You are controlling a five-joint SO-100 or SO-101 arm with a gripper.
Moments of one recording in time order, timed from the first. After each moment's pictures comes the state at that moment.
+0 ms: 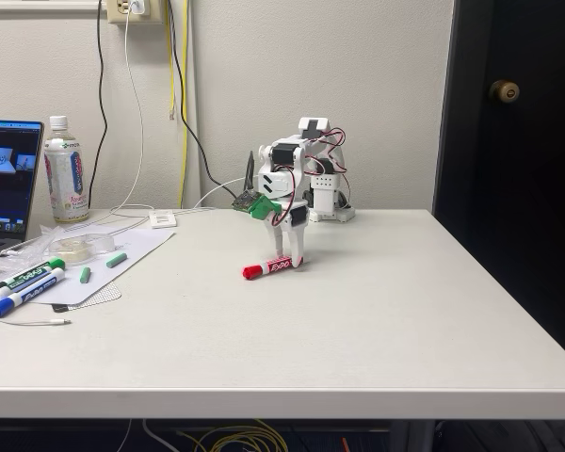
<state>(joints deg) 14.4 47.5 44.6 88.6 -60.5</state>
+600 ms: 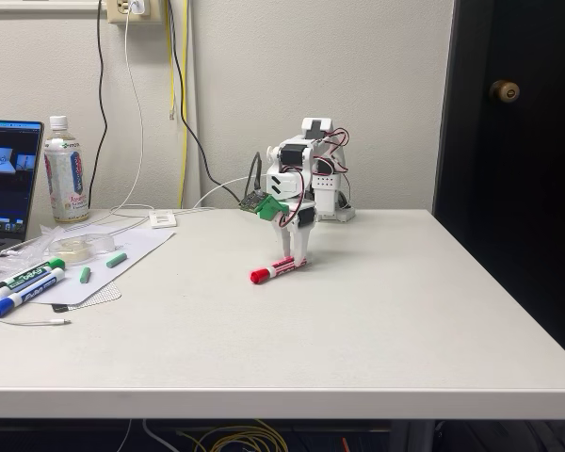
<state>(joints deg) 12.0 46.4 44.5 86.9 -56.3</state>
